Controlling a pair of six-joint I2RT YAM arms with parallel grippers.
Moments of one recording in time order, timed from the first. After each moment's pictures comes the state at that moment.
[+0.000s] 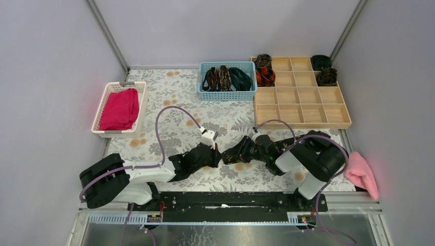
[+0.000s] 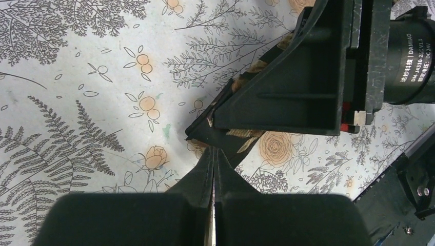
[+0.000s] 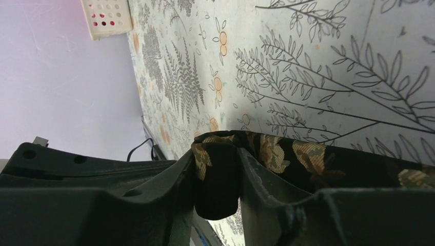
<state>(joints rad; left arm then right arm) -1.04 1.29 0.41 0.31 -0.25 -0.62 0.71 1.70 0.28 0.95 -0.29 1.24</state>
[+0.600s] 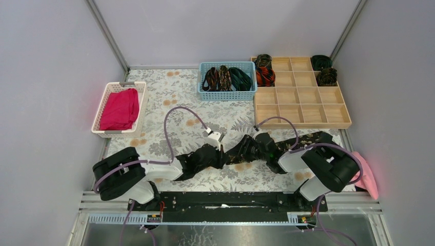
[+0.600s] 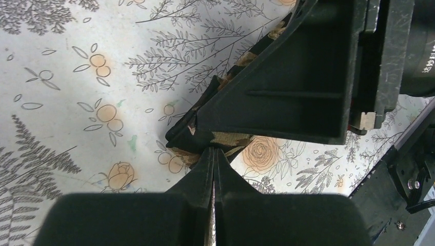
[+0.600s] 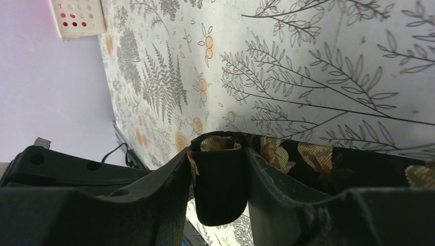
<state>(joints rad) -1.05 1.42 0.42 0.46 -0.18 -0.63 0.71 1.56 0.31 0.71 -0.24 1.14</state>
